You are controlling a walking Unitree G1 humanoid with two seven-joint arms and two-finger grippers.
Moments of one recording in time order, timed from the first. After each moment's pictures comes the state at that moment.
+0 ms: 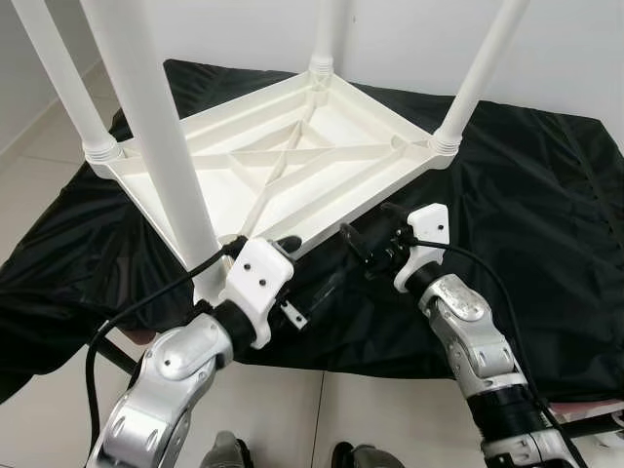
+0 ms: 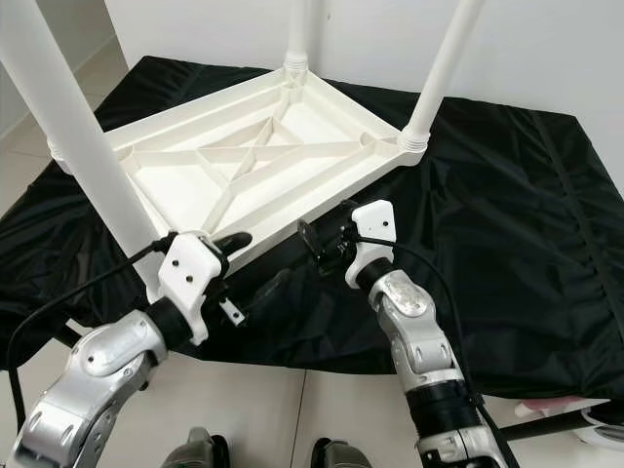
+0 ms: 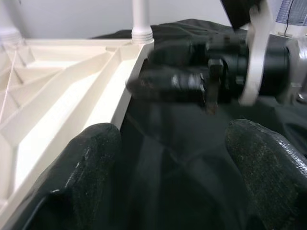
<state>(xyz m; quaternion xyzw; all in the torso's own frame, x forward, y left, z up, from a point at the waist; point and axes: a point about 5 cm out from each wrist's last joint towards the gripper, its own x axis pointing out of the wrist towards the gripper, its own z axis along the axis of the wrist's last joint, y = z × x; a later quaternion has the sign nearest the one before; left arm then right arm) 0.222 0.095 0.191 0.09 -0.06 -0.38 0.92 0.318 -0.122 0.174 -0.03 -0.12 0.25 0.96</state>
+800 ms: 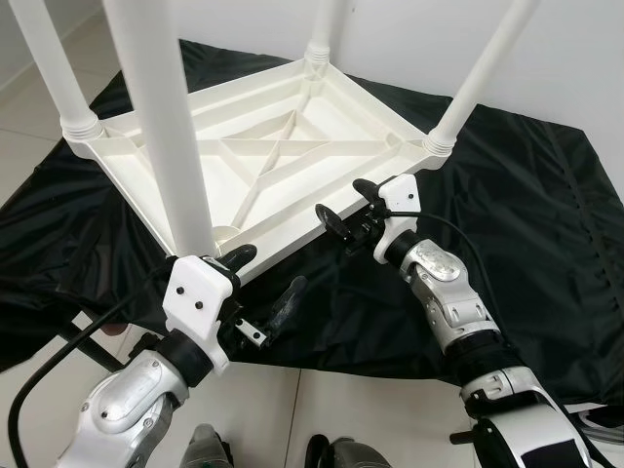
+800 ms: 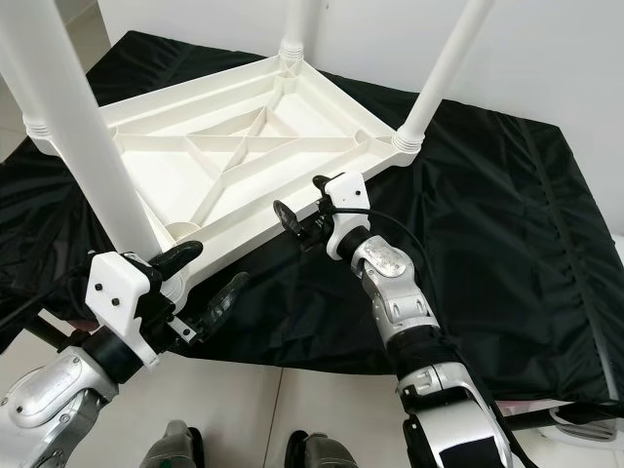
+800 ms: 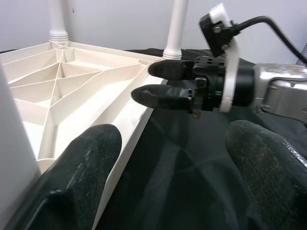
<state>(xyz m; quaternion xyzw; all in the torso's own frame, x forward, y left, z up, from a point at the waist) 0.183 0.126 0.210 0.06 -0.09 -0.32 0.94 0.355 -0.098 0.182 -0.06 -0.12 0.32 0.94</state>
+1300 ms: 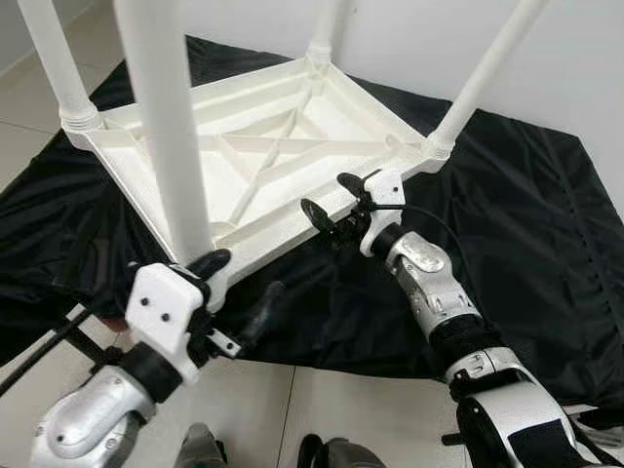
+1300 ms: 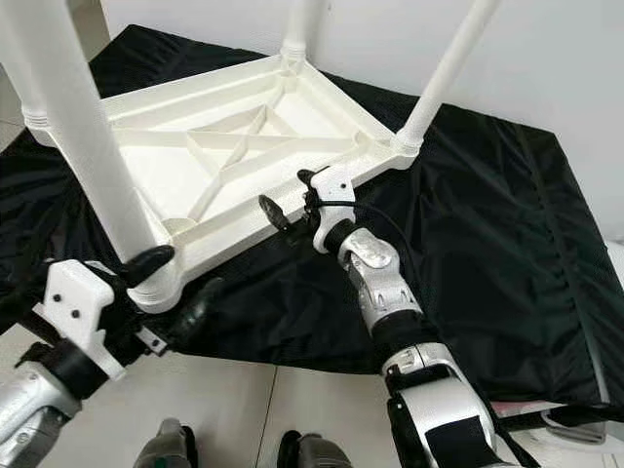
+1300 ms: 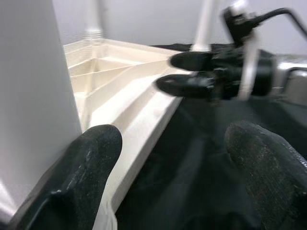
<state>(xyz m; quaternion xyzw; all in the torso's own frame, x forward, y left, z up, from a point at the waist) 0.175 0.156 0.216 0.09 -0.07 -0.25 0.96 0.364 -0.085 0.183 -0.05 -0.13 0.34 0.93</state>
